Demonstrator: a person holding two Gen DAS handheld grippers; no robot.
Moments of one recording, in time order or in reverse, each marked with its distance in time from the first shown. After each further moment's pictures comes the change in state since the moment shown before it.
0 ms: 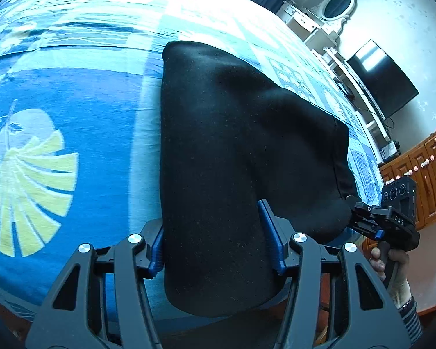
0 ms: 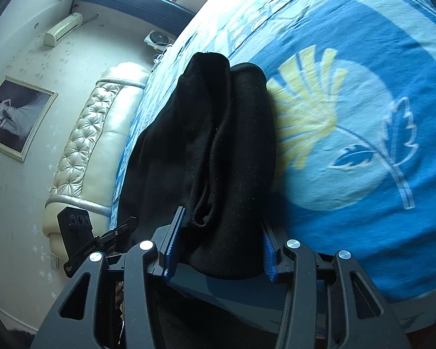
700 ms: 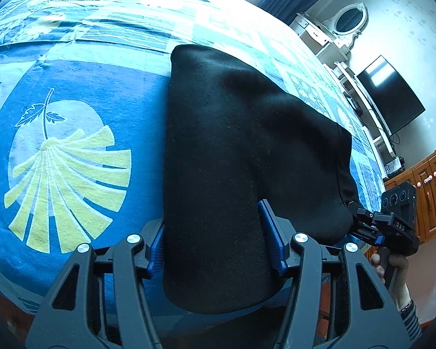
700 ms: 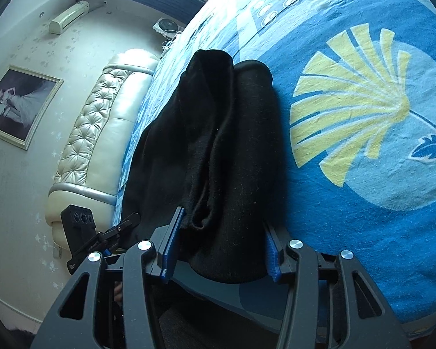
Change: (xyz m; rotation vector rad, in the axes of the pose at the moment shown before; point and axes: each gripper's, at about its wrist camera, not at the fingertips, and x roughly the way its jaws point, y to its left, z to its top) left arm -0.019 0.033 -0.005 -0.054 -0.038 0.020; right arm 0.030 0.016 0.001 -0.022 0.048 0.036
